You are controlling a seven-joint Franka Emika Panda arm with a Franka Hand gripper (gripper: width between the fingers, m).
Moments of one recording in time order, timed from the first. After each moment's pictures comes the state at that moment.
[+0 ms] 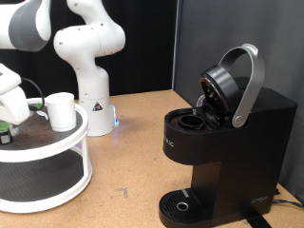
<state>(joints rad) 0.35 -0.28 -1.09 -2.49 -0.28 2.24 -2.06</state>
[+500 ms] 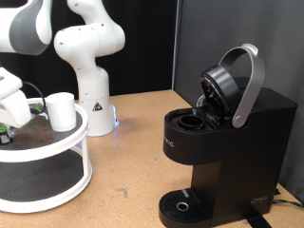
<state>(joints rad) 0.38 -0.25 -1.12 -2.49 -0.25 2.24 -2.09</state>
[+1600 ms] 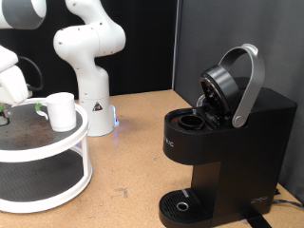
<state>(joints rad) 0.33 -0.37 -1.03 -2.42 -0.28 2.08 -2.05</state>
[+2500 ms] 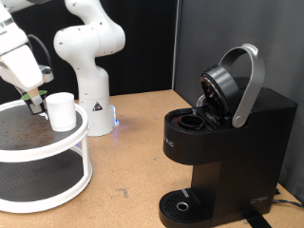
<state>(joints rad) 0.35 -0.38 -0.91 -2.36 0.06 2.03 -1.64</state>
